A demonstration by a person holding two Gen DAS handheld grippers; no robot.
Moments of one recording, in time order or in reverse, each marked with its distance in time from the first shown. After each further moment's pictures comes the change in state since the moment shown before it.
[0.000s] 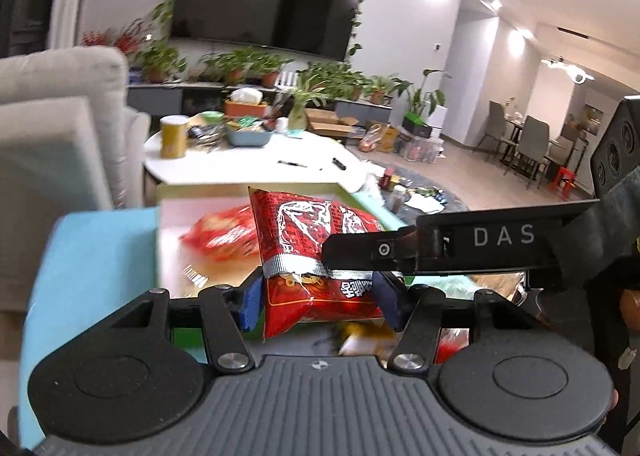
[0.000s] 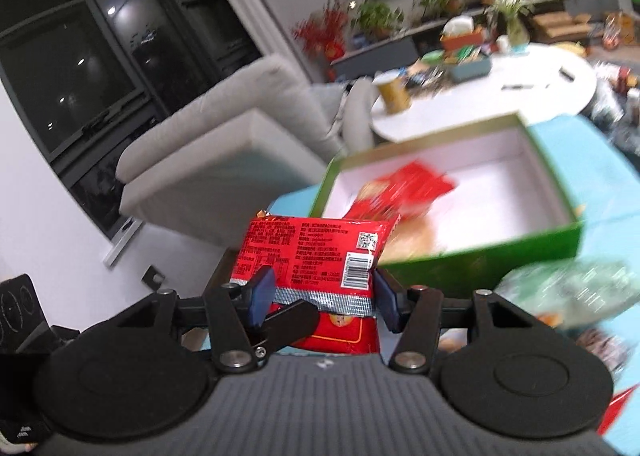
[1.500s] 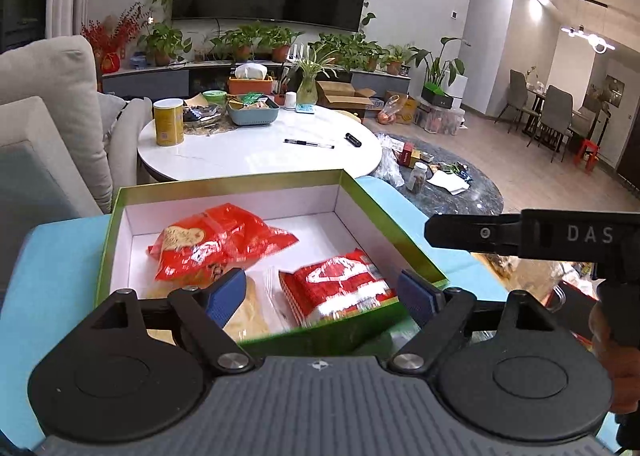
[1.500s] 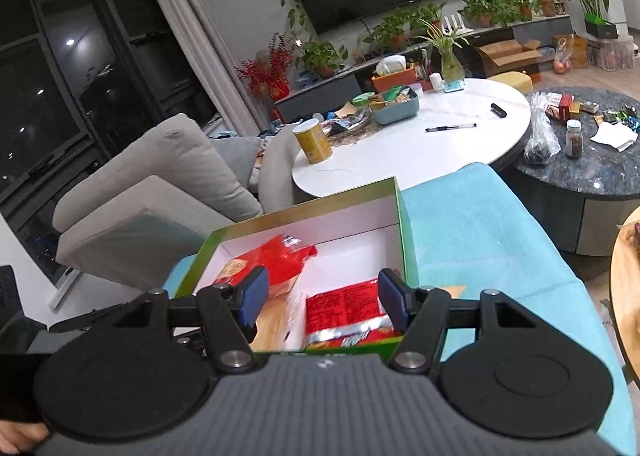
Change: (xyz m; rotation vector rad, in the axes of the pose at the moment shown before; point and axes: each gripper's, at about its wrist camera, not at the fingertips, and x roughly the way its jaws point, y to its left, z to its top) left arm 0.076 -0.026 0.018 0.030 0.089 0.079; right arm -0.015 -0.099 0.028 0.017 -0.097 -0.113
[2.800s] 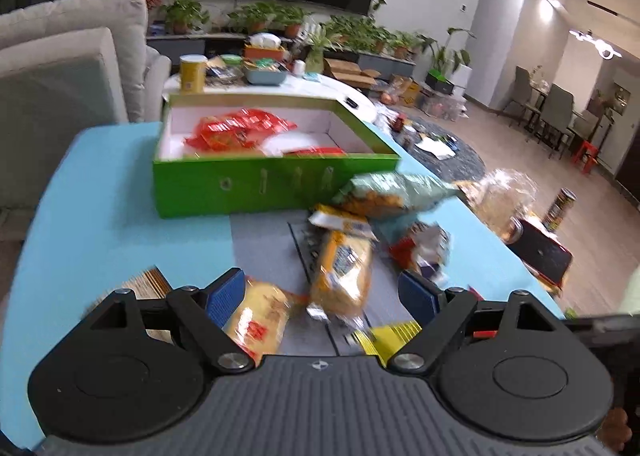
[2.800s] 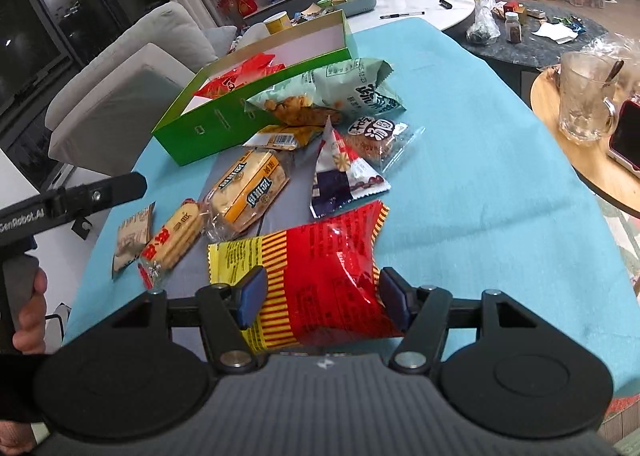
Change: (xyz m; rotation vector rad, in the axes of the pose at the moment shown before) left arm -0.110 -0.016 -0.107 -0.078 0.068 -0.009; right arm -0.089 0.000 -0.146 0.036 0.248 -0.114
